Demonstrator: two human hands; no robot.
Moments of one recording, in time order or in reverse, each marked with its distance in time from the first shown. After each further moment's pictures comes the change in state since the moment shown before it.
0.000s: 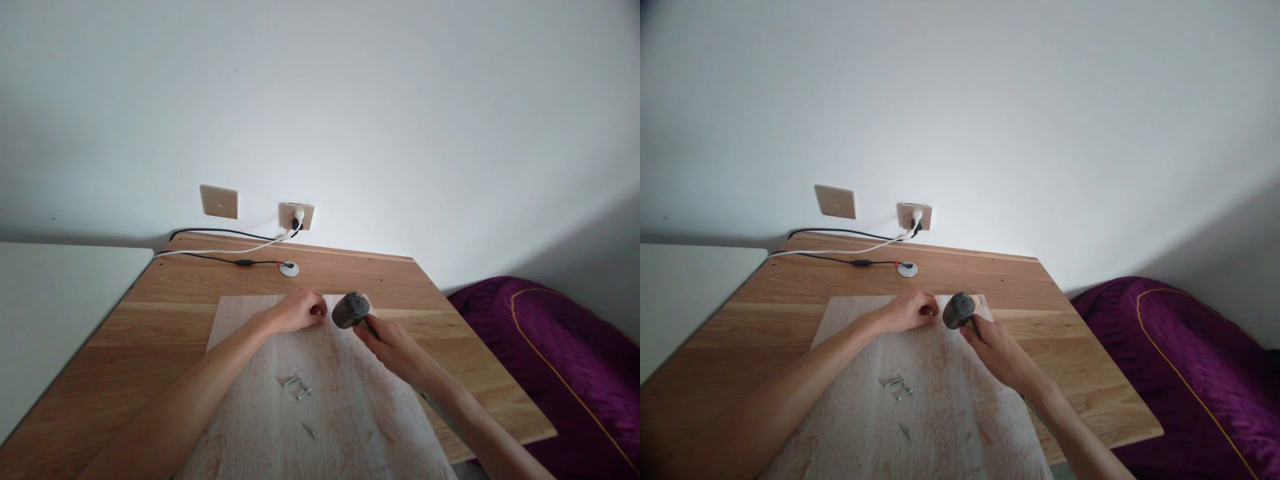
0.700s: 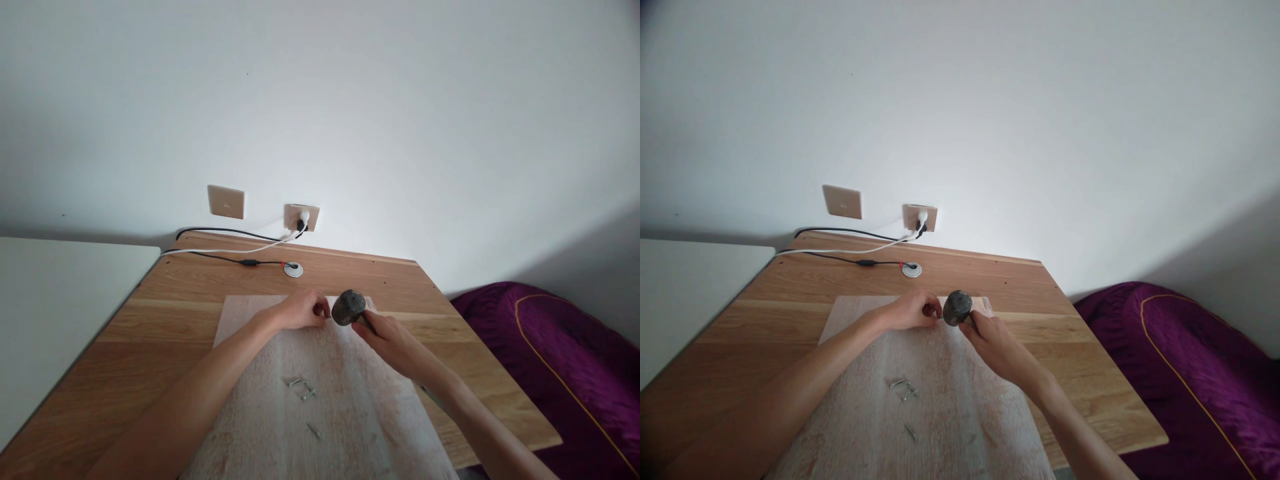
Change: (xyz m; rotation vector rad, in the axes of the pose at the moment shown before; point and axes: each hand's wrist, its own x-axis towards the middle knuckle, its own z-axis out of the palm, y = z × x) left_hand 0.000 -0.003 -0.004 -0.139 -0.047 -0.082; right_hand 0.013 -0.008 0.002 -0.073 -0.019 -0.050
